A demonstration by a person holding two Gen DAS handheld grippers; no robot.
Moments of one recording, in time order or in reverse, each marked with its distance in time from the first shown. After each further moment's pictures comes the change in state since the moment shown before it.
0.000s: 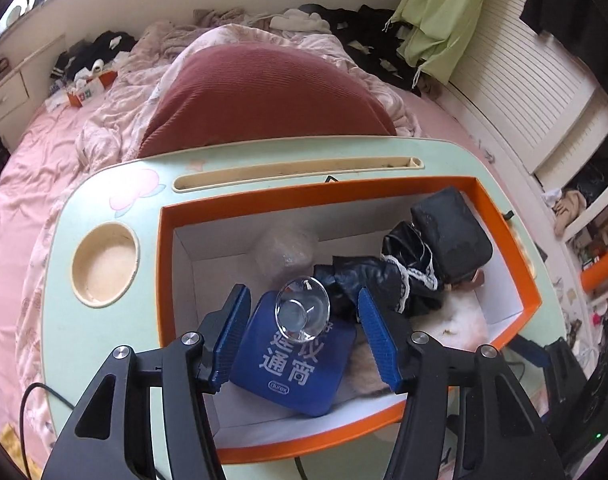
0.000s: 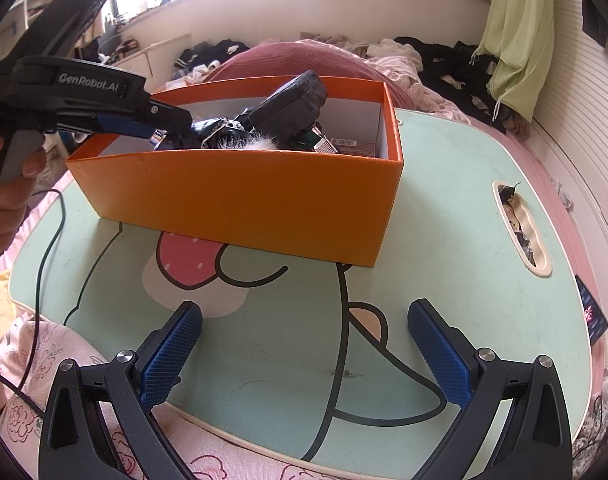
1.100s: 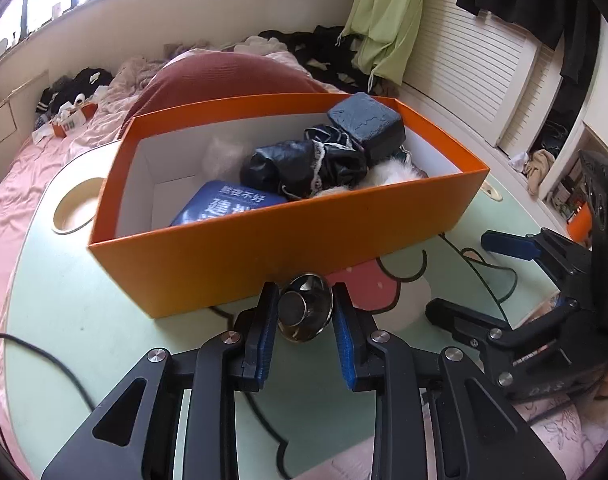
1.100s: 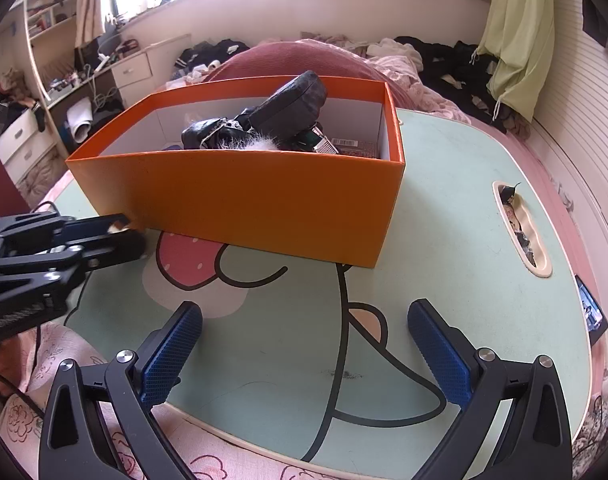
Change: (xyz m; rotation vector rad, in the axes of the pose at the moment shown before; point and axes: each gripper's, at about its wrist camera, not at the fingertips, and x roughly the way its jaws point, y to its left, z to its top) left arm -0.016 -0.031 -0.094 0.116 -0.130 -0.068; right arm 0.002 0.000 0.001 0.001 0.001 0.000
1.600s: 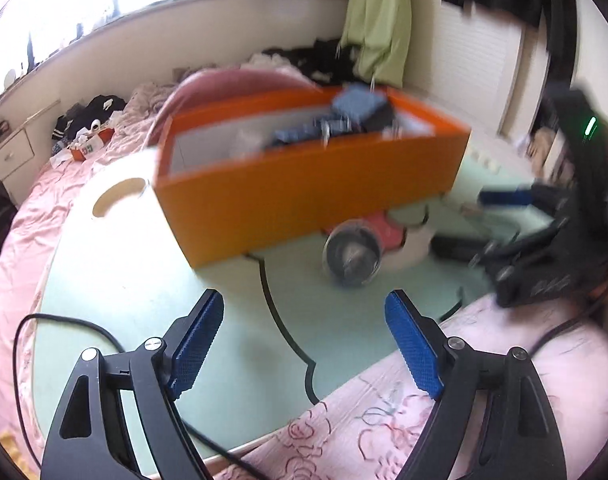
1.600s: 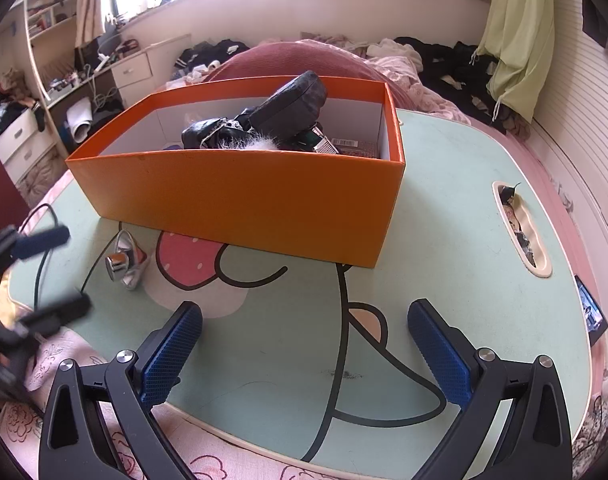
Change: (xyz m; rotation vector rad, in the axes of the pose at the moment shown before) left arm -0.023 0.002 -0.037 0.082 -0.044 0.092; right arm 0.000 0.000 0.000 -0.003 0.000 -0.002
